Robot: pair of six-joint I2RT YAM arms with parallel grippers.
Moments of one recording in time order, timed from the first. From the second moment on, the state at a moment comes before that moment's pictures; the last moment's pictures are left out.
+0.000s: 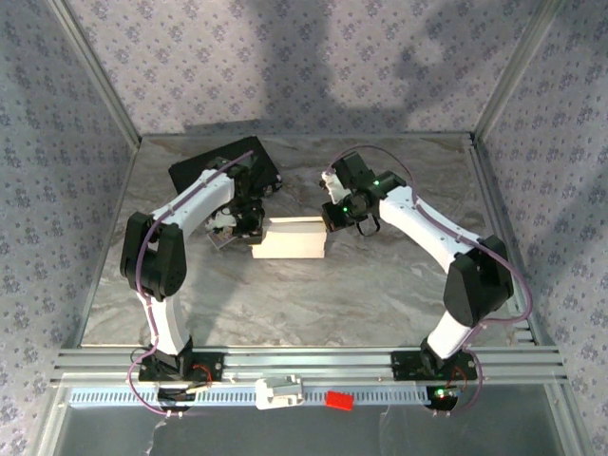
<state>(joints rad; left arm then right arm) -0.45 1.87 1.55 -1.20 0.22 -1.97 0.57 1.66 1.41 -0.84 -0.21 0.17</state>
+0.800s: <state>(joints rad) -0.45 1.84 1.50 -1.16 0.22 -1.98 0.68 1.60 1.33 -0.76 -0.01 0.45</state>
